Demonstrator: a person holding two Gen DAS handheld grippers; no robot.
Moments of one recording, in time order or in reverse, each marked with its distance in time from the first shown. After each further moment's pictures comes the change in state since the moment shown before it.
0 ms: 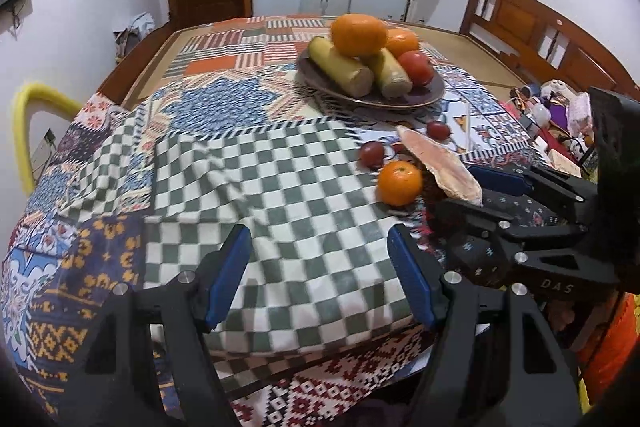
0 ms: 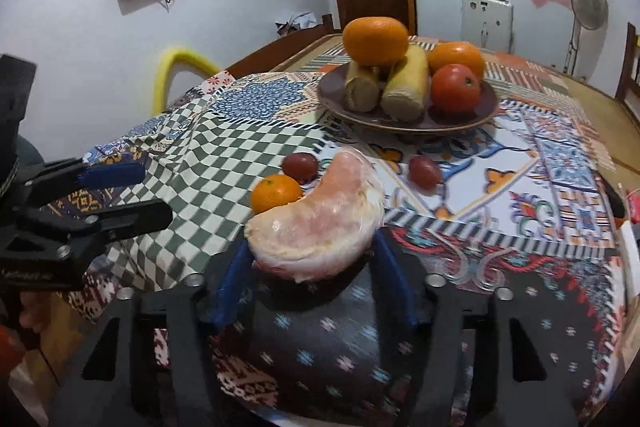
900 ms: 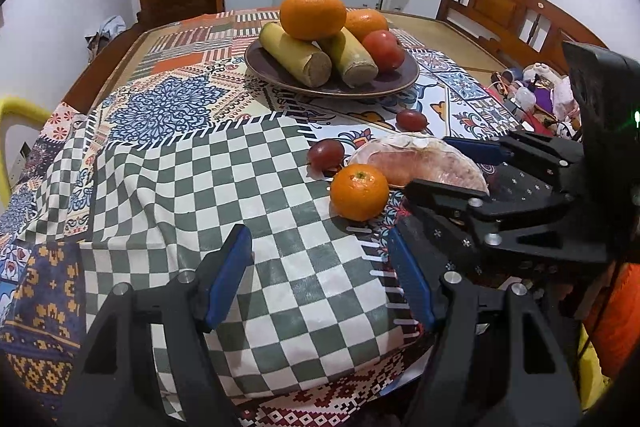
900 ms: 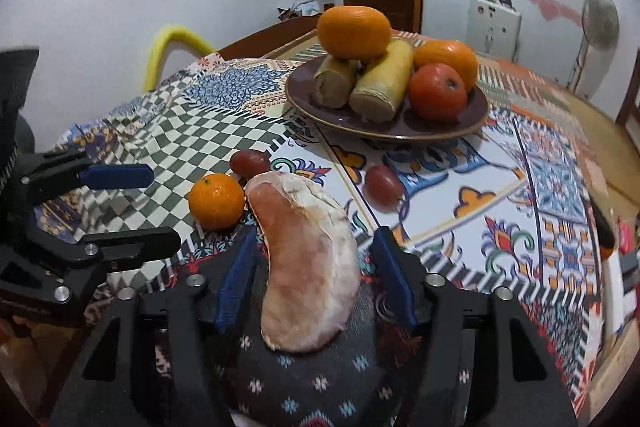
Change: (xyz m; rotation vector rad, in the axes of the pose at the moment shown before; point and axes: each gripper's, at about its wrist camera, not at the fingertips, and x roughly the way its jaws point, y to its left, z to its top) left arm 0.038 -0.023 0.007 0.046 0.031 -0.070; right arm 0.026 -0.017 0.012 -0.109 0.045 -0.046
